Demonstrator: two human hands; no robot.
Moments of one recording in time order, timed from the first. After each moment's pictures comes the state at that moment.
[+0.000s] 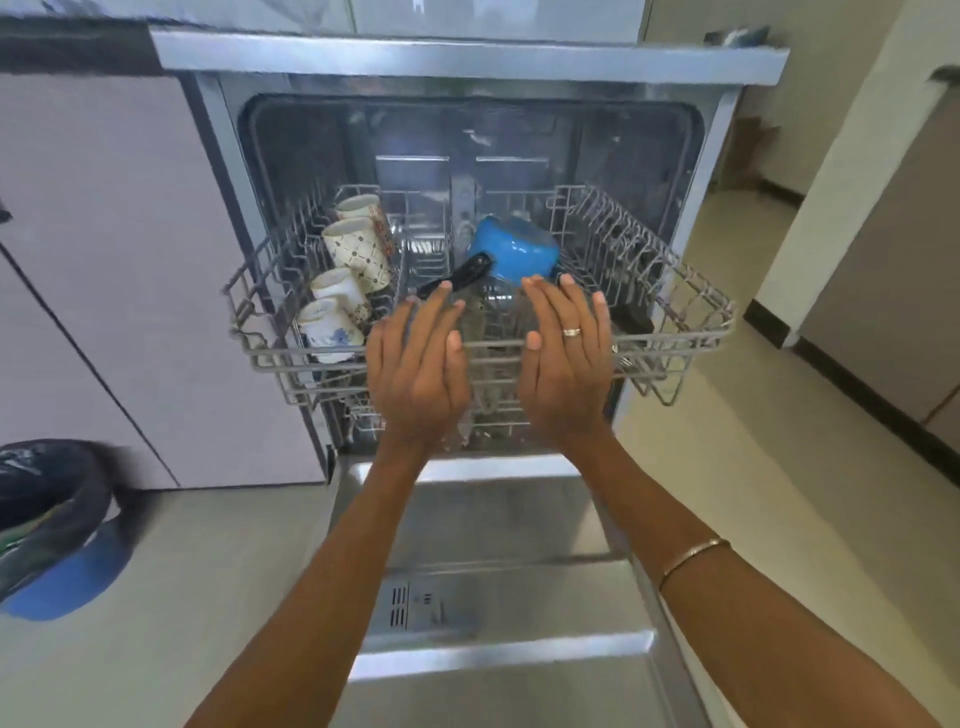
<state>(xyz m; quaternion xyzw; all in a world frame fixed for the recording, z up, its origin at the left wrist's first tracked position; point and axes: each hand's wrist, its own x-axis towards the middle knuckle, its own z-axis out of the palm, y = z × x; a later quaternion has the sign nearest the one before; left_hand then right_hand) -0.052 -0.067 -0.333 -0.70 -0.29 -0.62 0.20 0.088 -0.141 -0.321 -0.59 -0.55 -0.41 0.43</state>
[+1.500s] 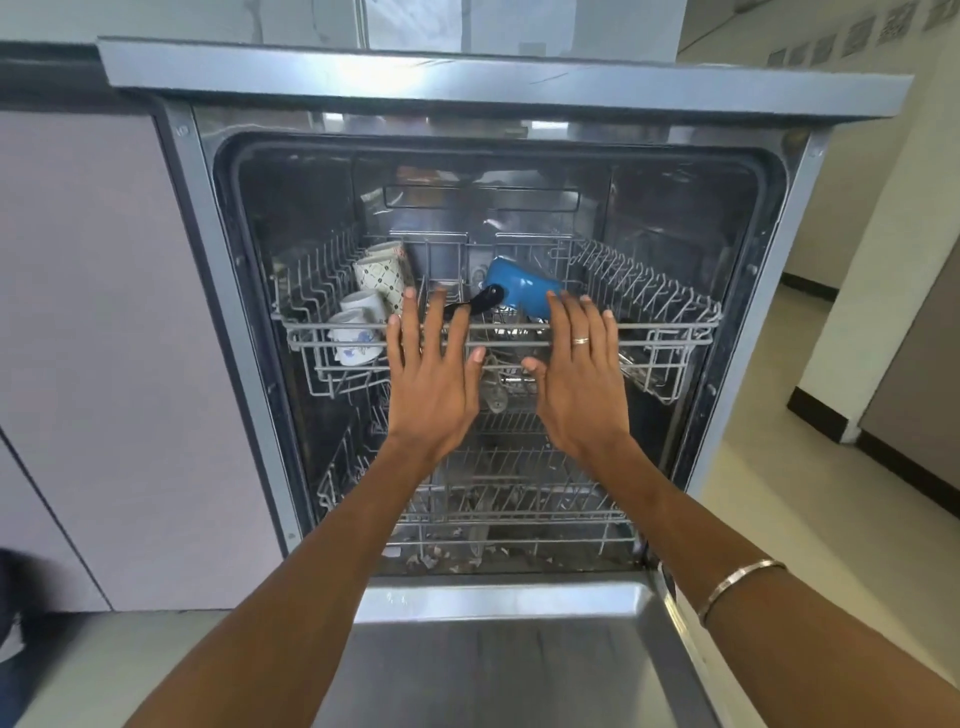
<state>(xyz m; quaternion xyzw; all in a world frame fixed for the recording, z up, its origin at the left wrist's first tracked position) 0.012 0.090 -0.345 -0.78 -0.39 -0.44 0.19 0.167 0.003 -0.332 -0.72 -0.56 -0.34 0.23</state>
